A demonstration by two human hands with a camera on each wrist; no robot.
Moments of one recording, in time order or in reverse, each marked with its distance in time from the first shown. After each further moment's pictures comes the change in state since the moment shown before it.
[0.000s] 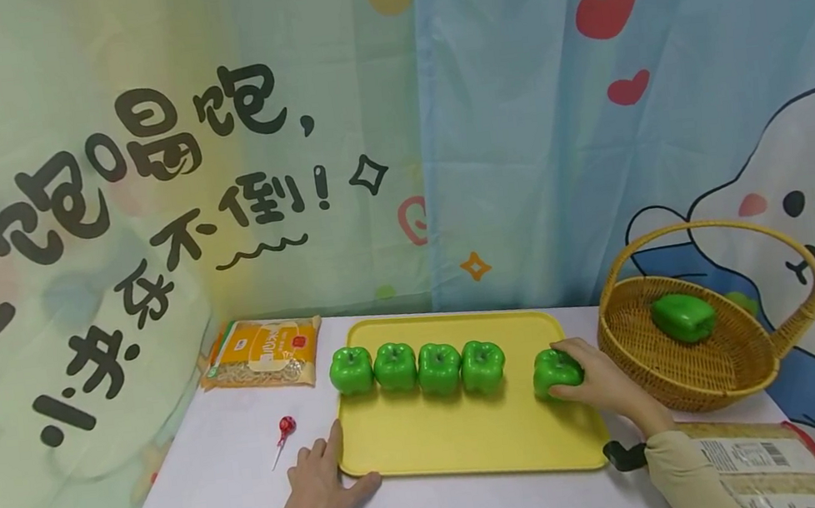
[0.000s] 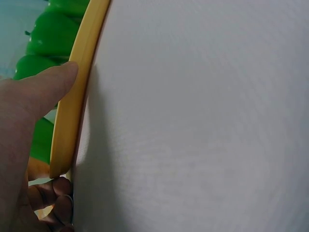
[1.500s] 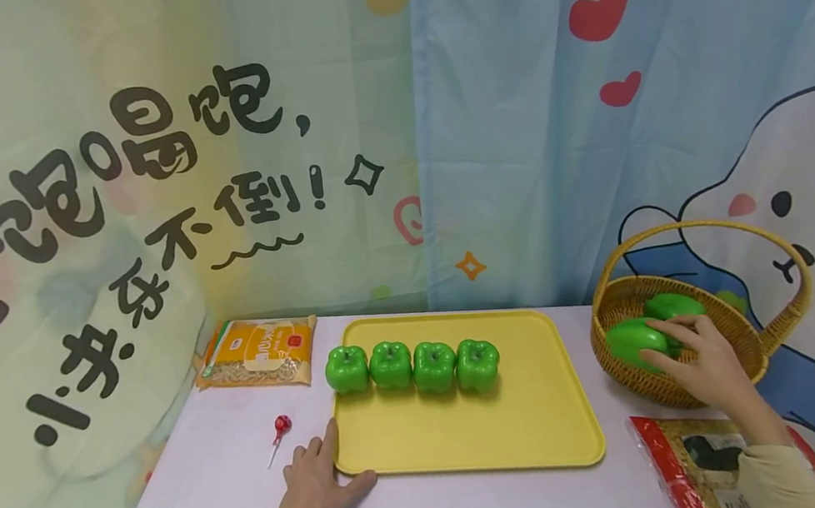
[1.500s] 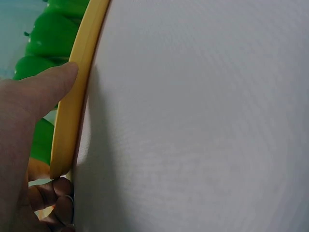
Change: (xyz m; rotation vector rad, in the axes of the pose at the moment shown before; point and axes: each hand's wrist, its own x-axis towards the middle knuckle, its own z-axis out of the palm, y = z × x) left_hand -0.003 0.001 -0.004 -0.006 0.004 0.013; right_hand -0.065 0.043 -0.089 -0.106 0.347 0.088
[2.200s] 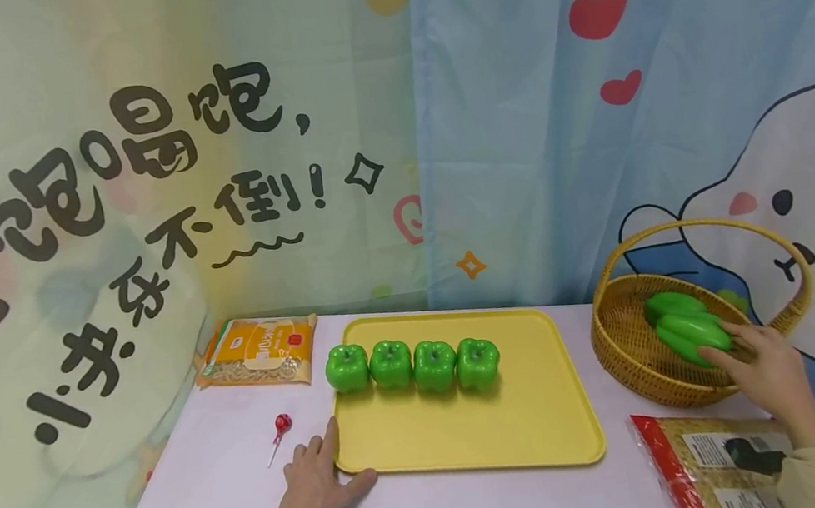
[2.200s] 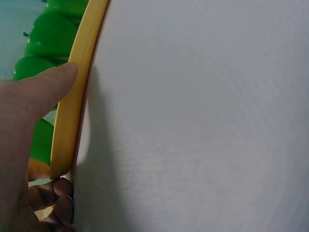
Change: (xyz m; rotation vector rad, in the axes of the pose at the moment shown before) left_hand 0.000 0.000 0.001 0.012 0.023 0.014; right_hand -0.013 0.060 -0.026 -0.098 -0.041 0.311
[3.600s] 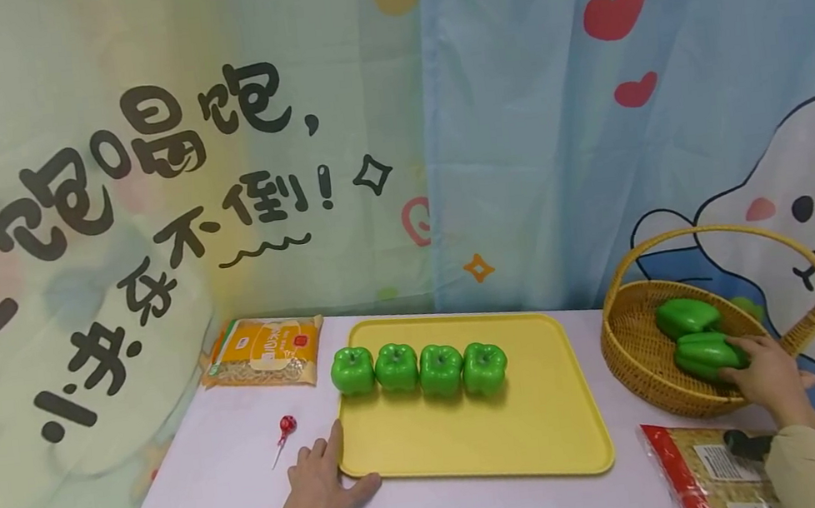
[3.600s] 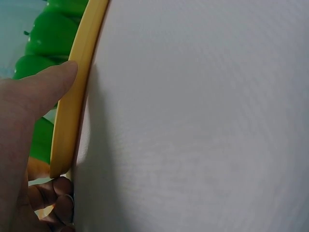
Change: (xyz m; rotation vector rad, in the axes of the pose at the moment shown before) left_hand 0.003 -0.002 0.004 -0.009 -0.014 -0.021; right_hand 0.042 0.052 0.029 -0.068 -0.189 0.124
